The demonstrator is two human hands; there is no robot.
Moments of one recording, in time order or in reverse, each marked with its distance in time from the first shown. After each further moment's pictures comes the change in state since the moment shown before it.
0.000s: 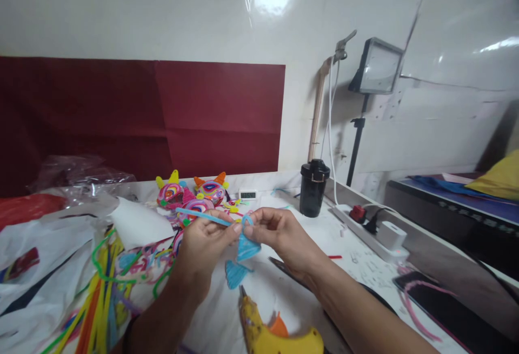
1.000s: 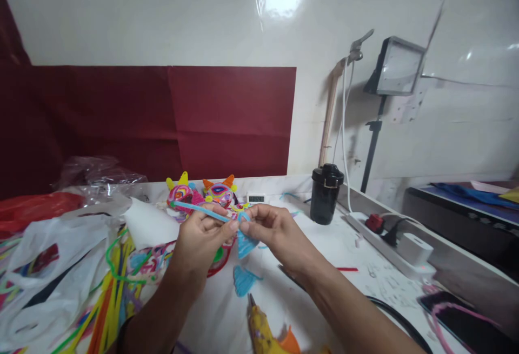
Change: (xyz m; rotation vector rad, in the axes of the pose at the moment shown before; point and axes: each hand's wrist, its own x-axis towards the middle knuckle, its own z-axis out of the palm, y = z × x) left_hand 0.003 0.020 -0.011 0.047 0.042 0.072; right_hand 0.016 -0.003 0.018 -0.047 -0.102 -0.081
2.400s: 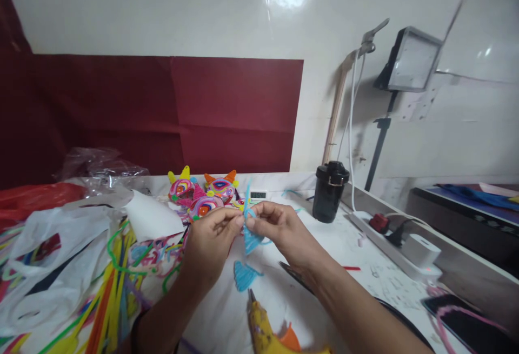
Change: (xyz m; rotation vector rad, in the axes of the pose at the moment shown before) left_hand 0.004 -0.013 -0.001 0.320 -0.026 0.230; right_hand 0.005 0.008 -0.008 -0.009 0.024 0.017
